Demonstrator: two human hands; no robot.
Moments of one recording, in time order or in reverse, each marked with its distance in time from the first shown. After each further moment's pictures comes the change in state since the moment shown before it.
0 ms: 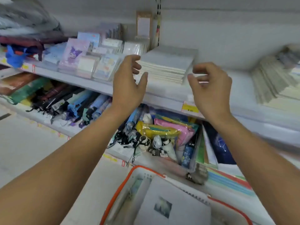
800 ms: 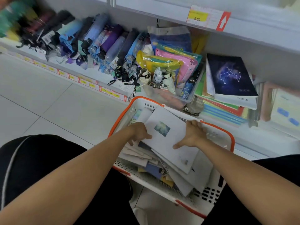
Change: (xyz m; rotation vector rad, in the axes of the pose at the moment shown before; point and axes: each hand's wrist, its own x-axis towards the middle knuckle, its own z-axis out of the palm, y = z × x) left_hand -0.309 -0.036 0.011 0.251 -1.432 -1.092; right_hand -0.313 0.160 -0.024 -0.845 -1.227 0.590
